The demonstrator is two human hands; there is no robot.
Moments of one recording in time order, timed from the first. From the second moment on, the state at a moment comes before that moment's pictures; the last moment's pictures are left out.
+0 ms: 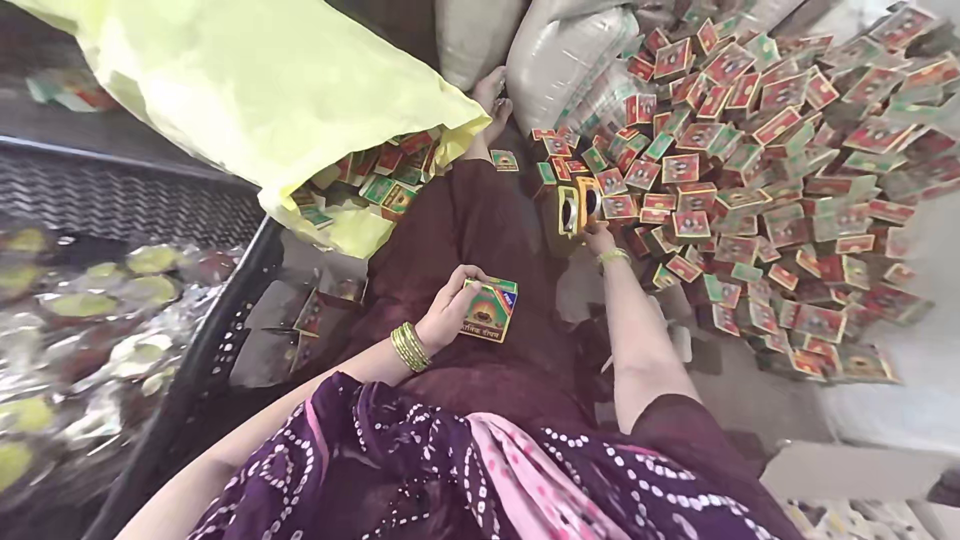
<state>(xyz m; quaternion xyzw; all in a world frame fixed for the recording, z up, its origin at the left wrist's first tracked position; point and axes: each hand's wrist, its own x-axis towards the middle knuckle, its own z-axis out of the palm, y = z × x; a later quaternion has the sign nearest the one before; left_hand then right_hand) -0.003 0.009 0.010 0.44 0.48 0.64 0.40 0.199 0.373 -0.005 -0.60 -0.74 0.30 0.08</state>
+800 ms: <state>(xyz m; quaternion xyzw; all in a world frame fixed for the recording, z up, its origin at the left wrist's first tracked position) -0.005 0.012 0.007 0.46 0.47 0.64 0.40 0.196 0.331 0.008 -0.69 -0.63 0.34 0.06</state>
